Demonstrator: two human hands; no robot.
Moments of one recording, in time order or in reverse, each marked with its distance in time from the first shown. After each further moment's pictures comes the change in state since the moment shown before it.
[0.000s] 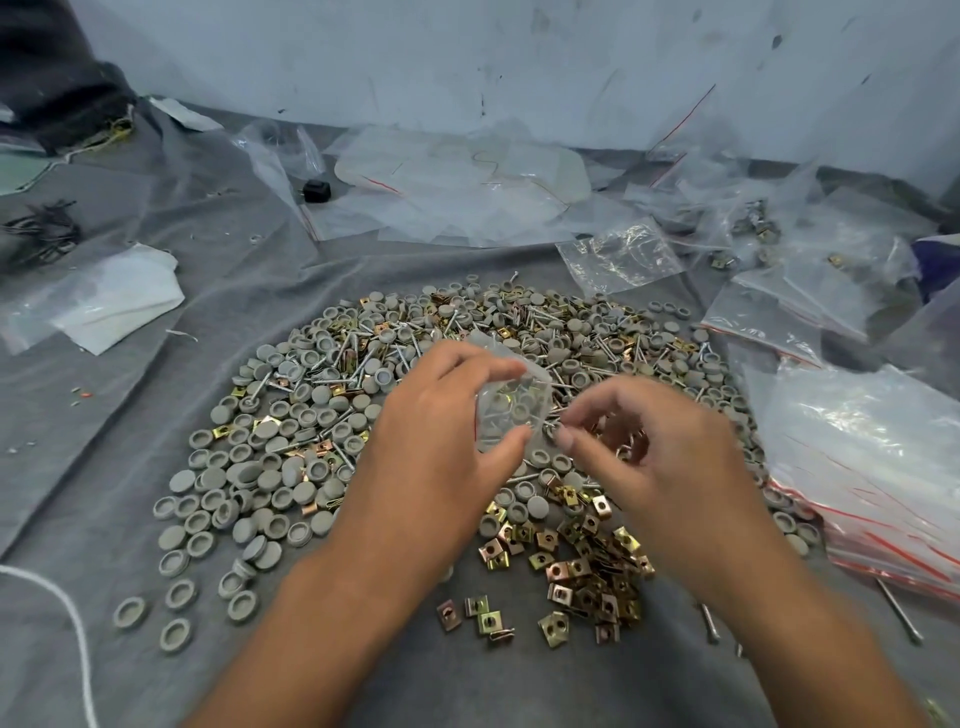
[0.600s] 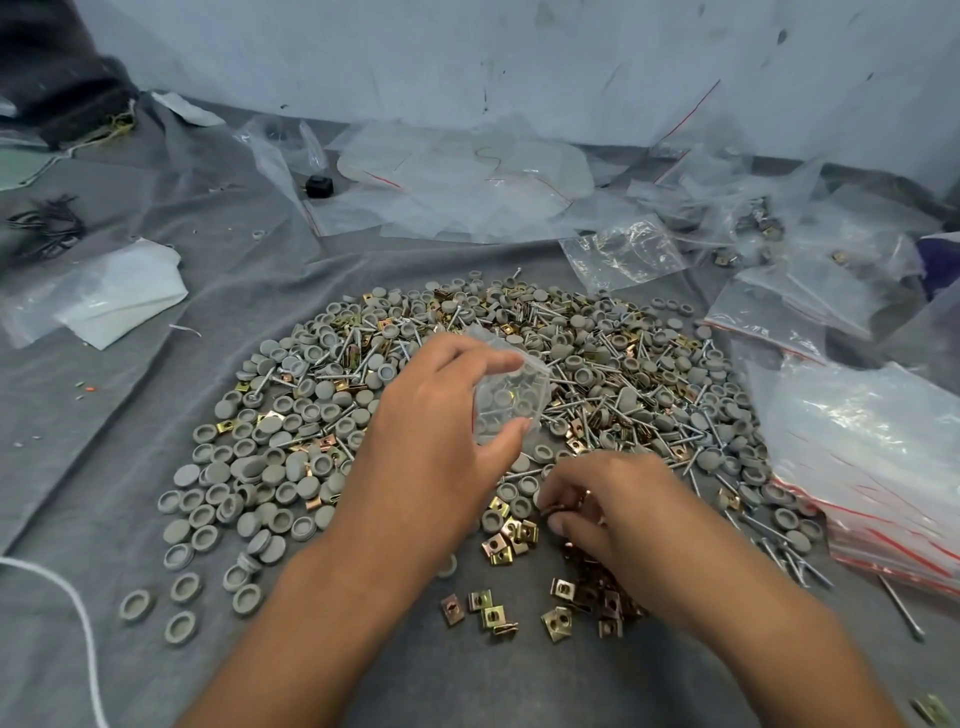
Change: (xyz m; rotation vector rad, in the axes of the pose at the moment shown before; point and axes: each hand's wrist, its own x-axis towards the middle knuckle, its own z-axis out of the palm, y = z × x) left_hand 0.000 -0.002 -0.003 0.010 0.003 -0.027; right_hand -0.007 0.014 0.016 -0.361 -0.460 0.122
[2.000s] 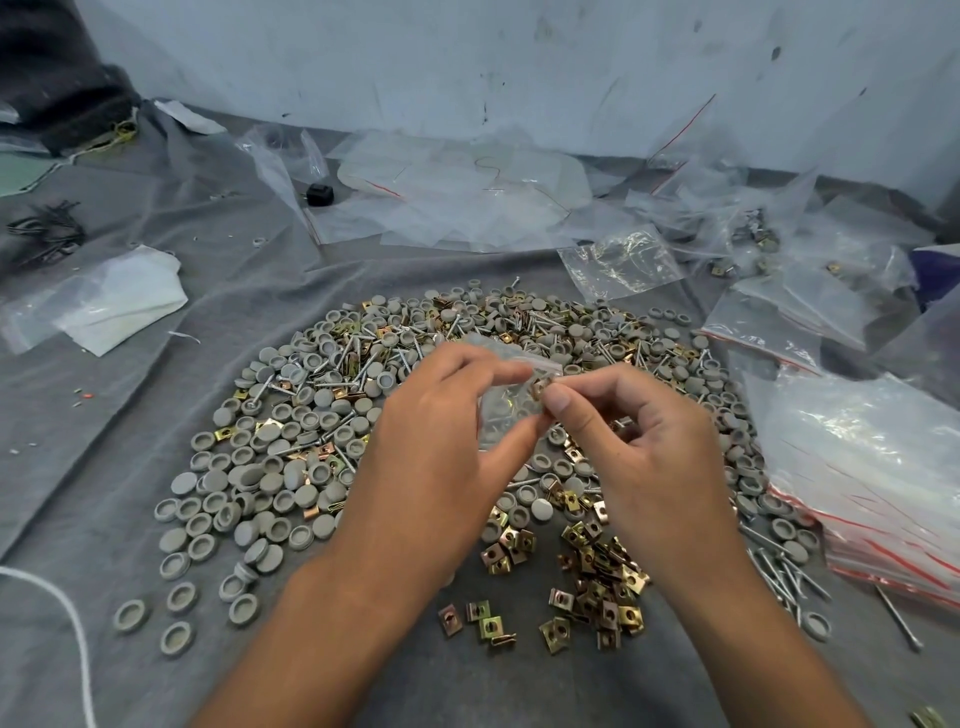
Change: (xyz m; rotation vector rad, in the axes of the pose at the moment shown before) left_hand 0.000 0.010 -0.003 -0.092 0.068 0.068; right_hand 0.009 -0.024 -0.011 0.739 0.605 -0.142
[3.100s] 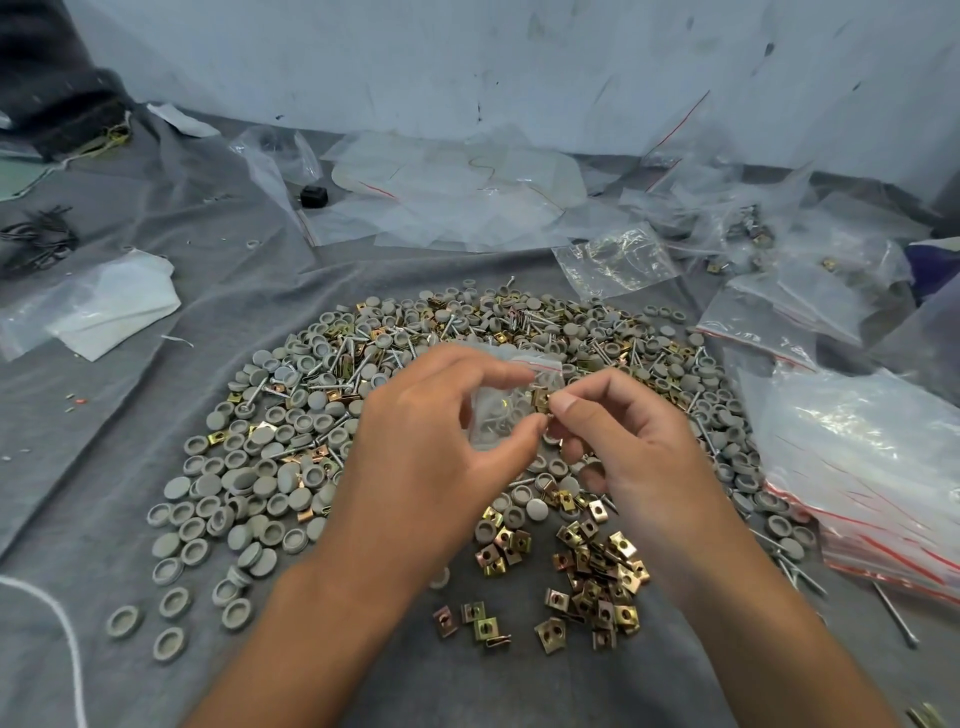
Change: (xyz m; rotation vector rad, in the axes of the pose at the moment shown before) left_hand 0.001 0.001 -0.002 -0.021 0.056 0.050; right_hand 0.003 -0.002 -0.004 0.301 -0.143 0.338
